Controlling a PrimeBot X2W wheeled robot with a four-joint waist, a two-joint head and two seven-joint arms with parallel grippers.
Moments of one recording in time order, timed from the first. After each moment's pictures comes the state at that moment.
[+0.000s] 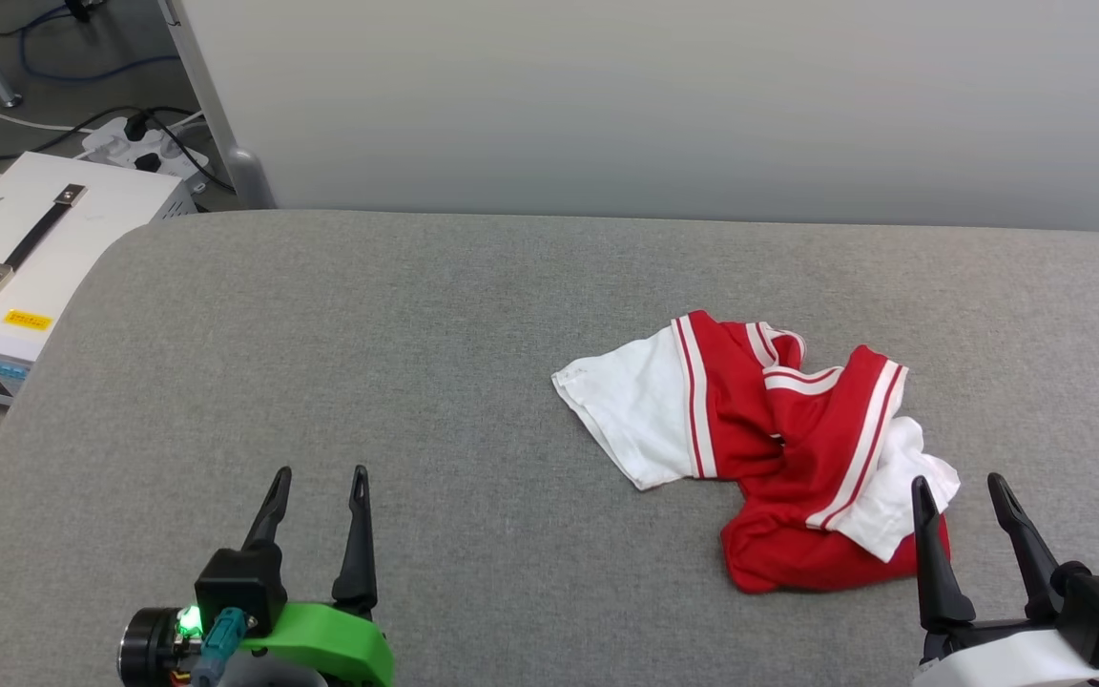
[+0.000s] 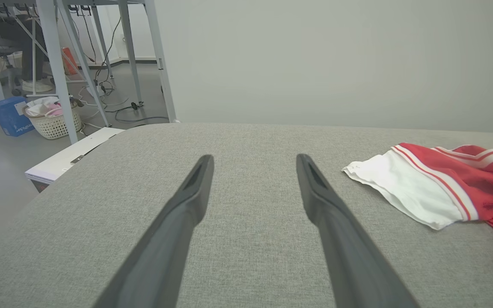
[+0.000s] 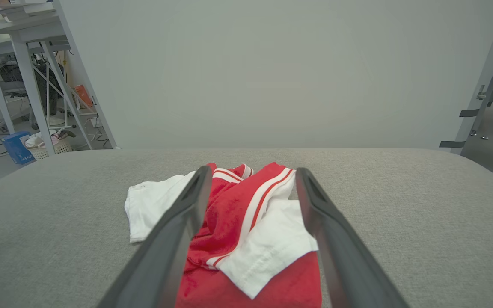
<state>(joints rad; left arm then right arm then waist) 0.02 0.11 -0.10 0.14 -0.15 0.00 -0.26 0.14 -0.05 -0.04 -0.02 0.15 0.13 -0.26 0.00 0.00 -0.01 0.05</state>
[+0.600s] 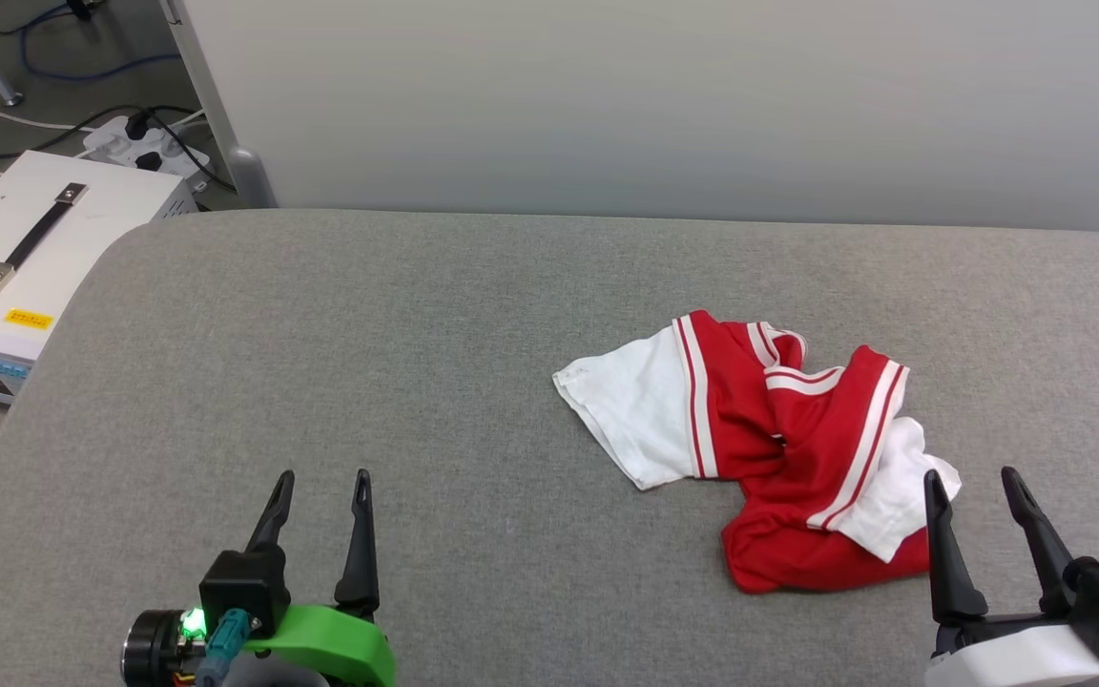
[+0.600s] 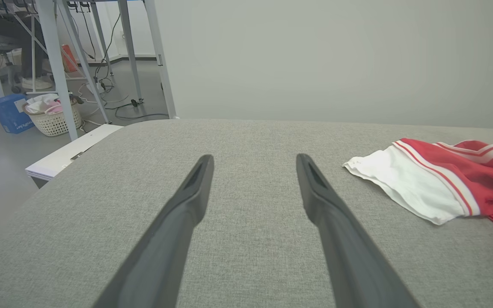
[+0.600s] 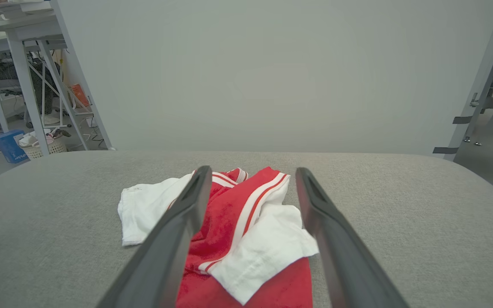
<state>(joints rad) 0.02 0.07 -0.06 0.16 -0.10 -0.03 -0.26 0.14 -0.05 -0.06 -0.02 0.13 0.13 -0.26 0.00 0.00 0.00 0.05</state>
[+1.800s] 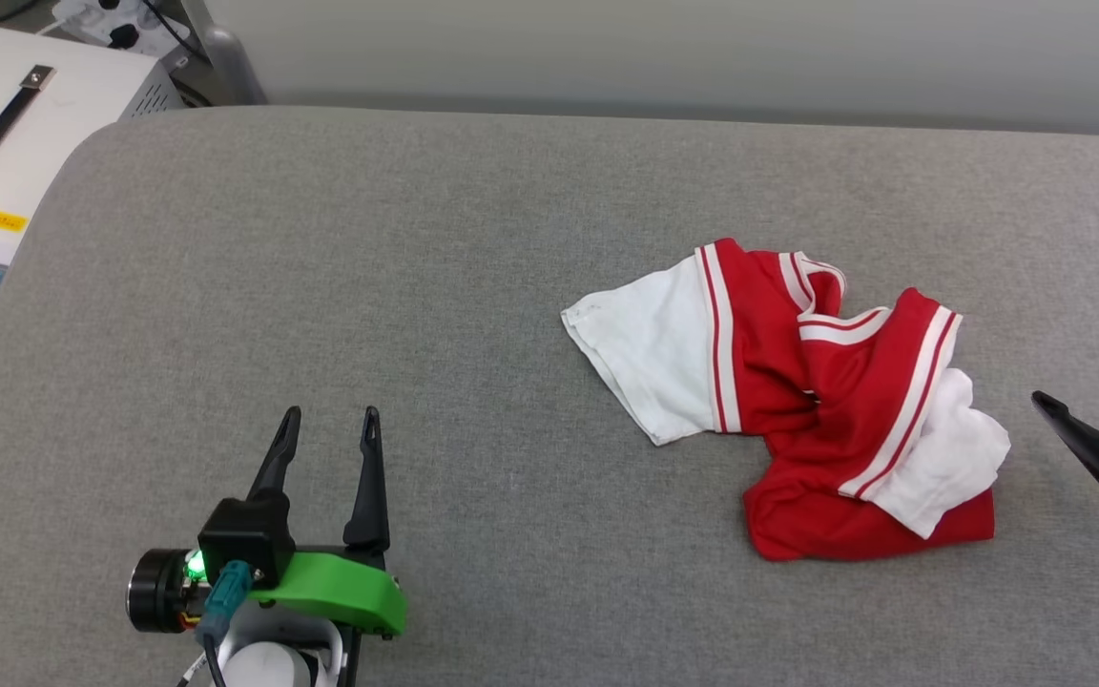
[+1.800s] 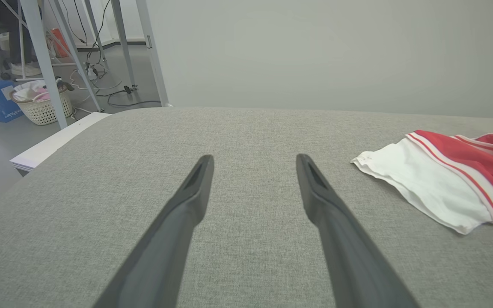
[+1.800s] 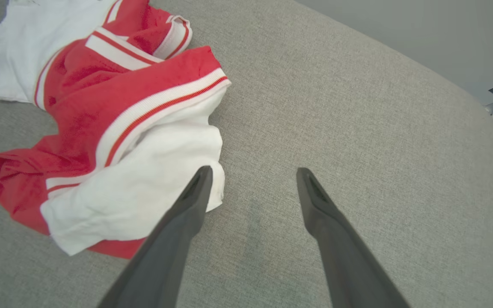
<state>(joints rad) -0.05 0.05 -0.06 0.12 -0.10 -0.03 -0.26 -0.31 -0.80 0.37 0.11 0.67 0.13 0.41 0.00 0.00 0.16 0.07</state>
